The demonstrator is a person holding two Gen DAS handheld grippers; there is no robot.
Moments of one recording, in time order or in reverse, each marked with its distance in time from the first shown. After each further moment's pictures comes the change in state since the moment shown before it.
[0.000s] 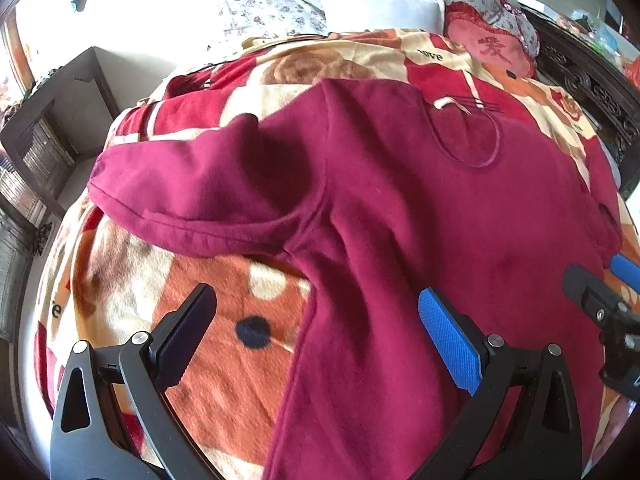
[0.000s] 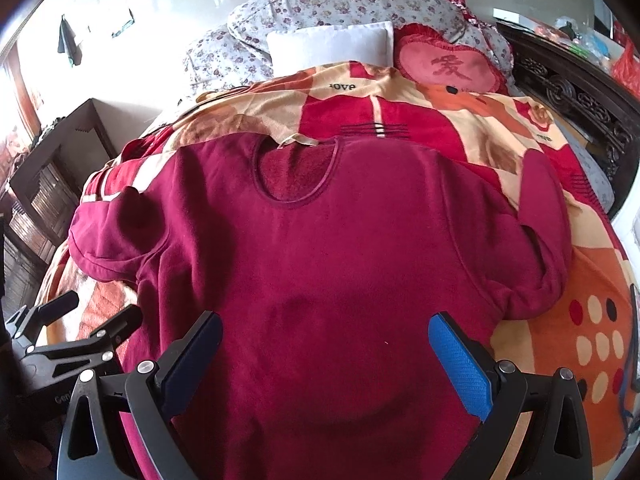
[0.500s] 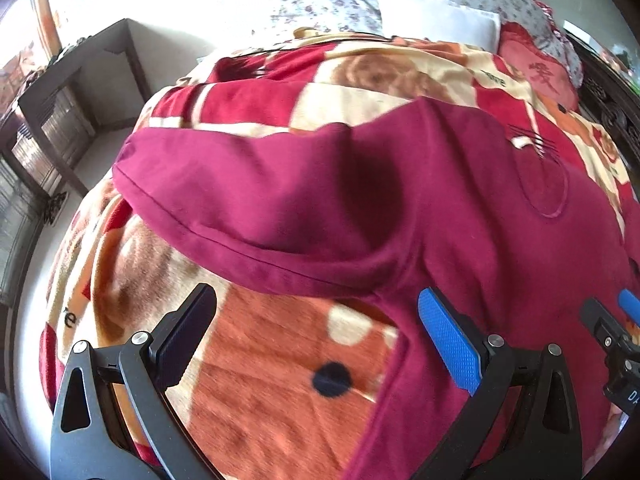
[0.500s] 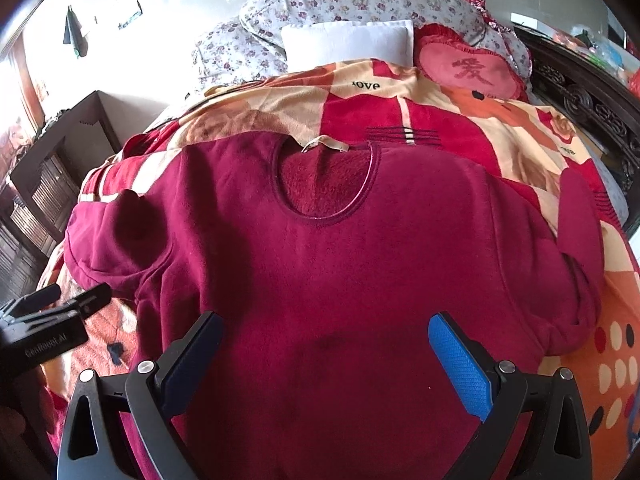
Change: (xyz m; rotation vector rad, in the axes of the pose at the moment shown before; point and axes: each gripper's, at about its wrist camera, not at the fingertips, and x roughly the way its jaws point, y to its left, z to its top) left arm 0.027 0.061 0.026 -0.125 0.023 0.055; right arm 0.035 0.022 0.021 -0.027 0.007 0.010
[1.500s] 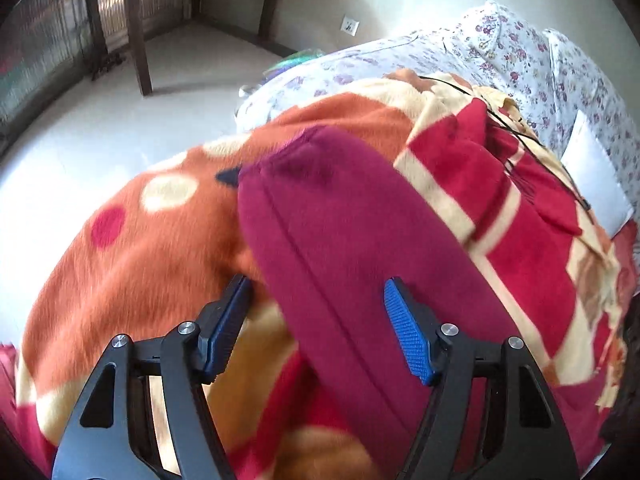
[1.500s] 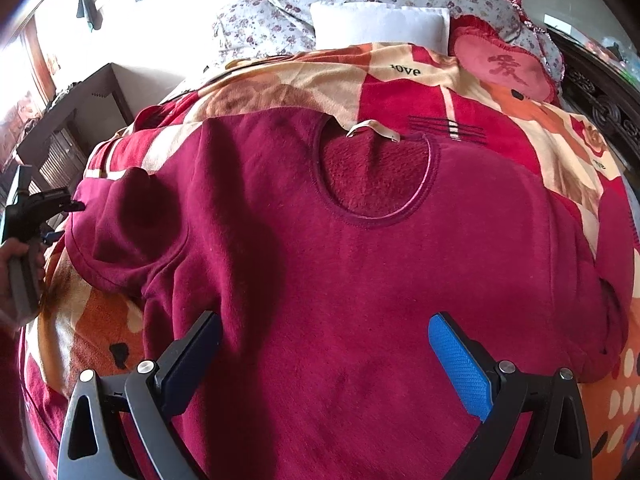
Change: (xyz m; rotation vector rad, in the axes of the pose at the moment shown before) left arm 0.117 0.235 0.088 -0.565 0.046 0.039; right arm 0.030 0.029 0.014 -0.068 0.073 0.039
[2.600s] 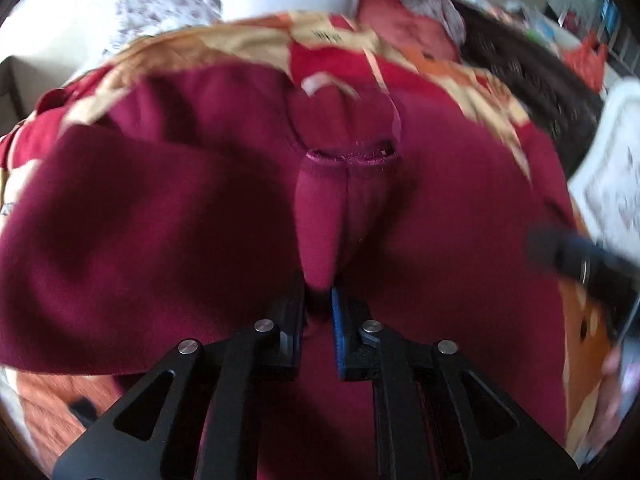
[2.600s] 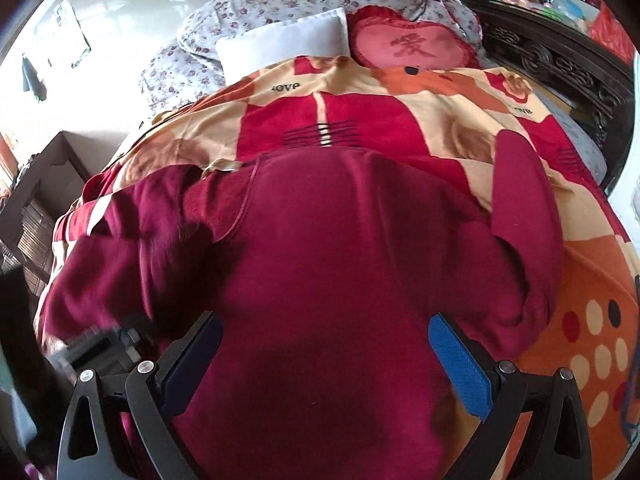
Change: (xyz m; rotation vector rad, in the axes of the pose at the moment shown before) left arm -0.098 -0.273 -0.293 0.816 0.074 -0.416; right arm -0.039 -0.121 -0.014 0.232 -0.061 -0.060
